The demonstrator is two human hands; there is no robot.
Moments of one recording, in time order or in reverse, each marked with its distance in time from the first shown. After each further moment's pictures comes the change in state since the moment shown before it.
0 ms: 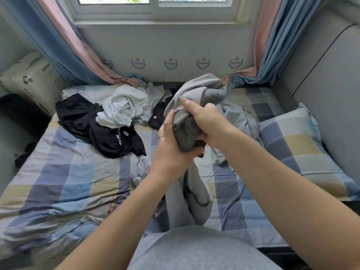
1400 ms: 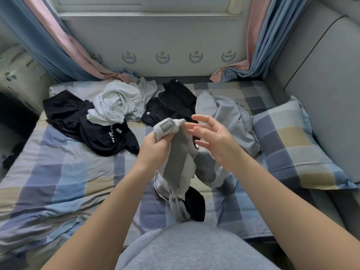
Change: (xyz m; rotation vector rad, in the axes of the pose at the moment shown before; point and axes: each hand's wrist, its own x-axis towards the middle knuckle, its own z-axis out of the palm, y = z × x) left_hand 0.023 -0.043 -0.006 -0.370 -0.022 -0.206; right_hand -0.026 0.058 -0.057 -0.011 -0.211 -0.086
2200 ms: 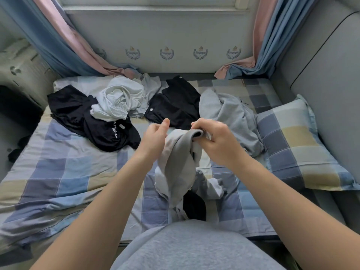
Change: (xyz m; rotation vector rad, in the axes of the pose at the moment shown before) left_hand 0.012 0.015 -0.014 0.190 0.036 -0.239; right_hand -0.002 -0.001 0.008 -0.779 0.017 -0.517
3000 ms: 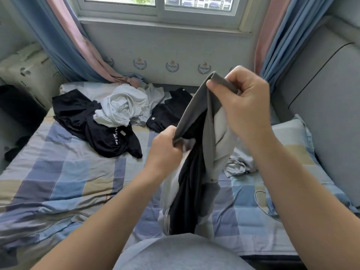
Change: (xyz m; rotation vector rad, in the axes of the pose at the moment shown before) left_hand -0.037 0.023 0.013 0.273 0.115 0.466; right_hand 0.058 -0.078 -0.057 0.100 0.504 -0.038
